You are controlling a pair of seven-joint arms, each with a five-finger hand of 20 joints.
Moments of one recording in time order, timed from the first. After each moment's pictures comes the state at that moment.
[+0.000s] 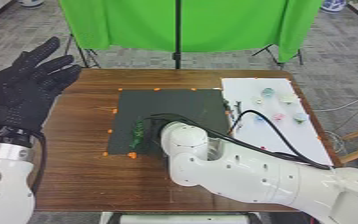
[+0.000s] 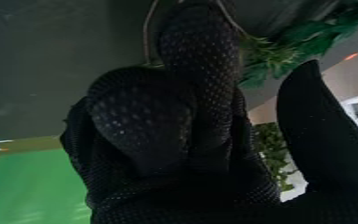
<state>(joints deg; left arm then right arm) 124.5 -43.9 -104.1 -135.8 30.3 17.8 15.4 -43.0 -69.0 13.3 -100.3 -98.4 -11.3 61.4</state>
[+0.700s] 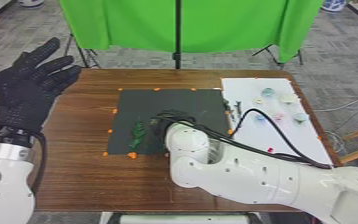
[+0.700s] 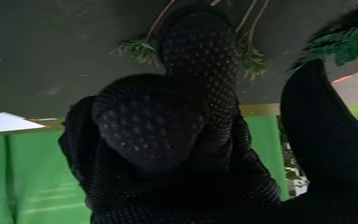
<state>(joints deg) 124.5 -44.2 -104.2 -135.7 30.3 17.7 15.0 -42.4 -68.5 11.5 -99.7 -101.9 -8.2 66.7</state>
